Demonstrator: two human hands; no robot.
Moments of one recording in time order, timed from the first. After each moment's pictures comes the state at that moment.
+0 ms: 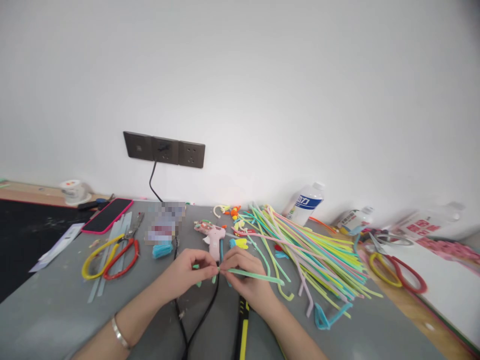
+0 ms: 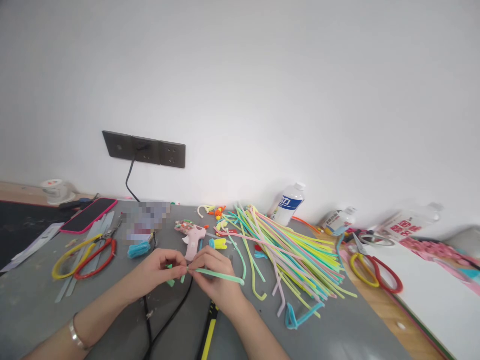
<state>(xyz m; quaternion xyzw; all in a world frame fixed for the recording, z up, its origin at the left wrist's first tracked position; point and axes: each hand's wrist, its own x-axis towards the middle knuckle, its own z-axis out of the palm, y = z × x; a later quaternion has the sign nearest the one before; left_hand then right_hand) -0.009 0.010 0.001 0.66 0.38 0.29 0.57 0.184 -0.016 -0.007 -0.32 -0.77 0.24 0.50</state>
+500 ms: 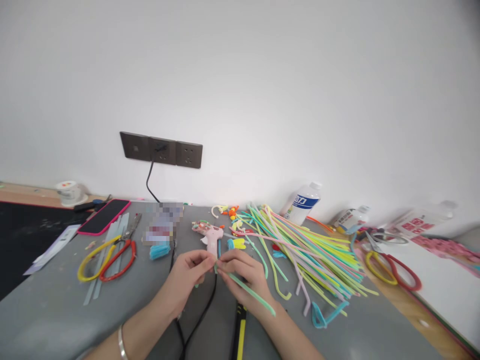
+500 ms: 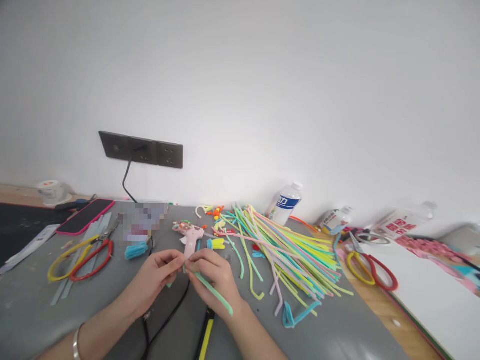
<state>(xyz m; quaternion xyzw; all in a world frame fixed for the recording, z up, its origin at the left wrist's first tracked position) 0.016 -0.006 -0.004 0.44 0.40 0.44 0.67 0.182 -0.021 -0.002 -0.32 -0.79 0.18 0.49</state>
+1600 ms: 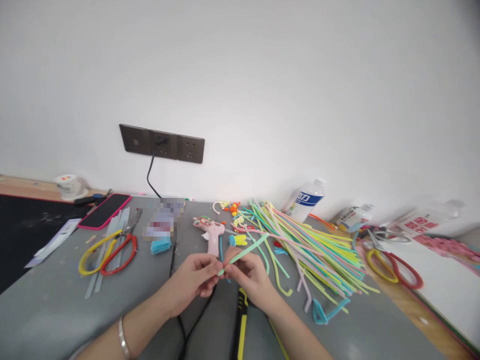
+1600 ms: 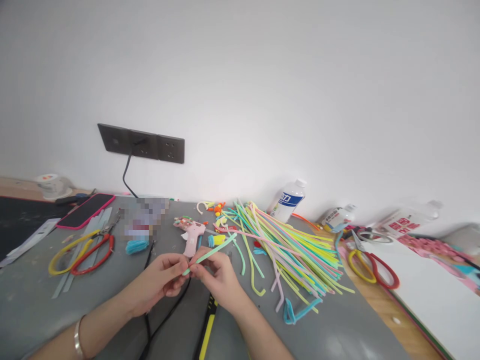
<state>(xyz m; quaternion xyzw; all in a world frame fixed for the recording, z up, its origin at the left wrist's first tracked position) 0.015 -0.011 -0.006 0.41 0.31 0.34 0.79 0.183 -0.021 -0.008 -0.33 -0.64 0.49 0.49</state>
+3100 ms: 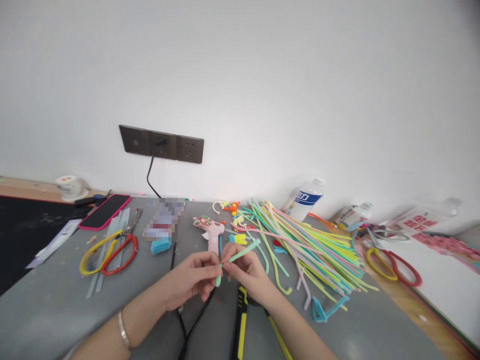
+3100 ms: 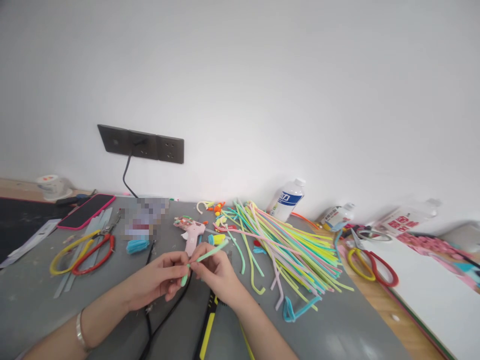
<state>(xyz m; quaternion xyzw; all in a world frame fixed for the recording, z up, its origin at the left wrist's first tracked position) 0.006 -0.006 -0.001 0.41 0.32 0.28 0.81 0.184 -0.015 -0.014 -0.28 -0.61 0.56 0.49</state>
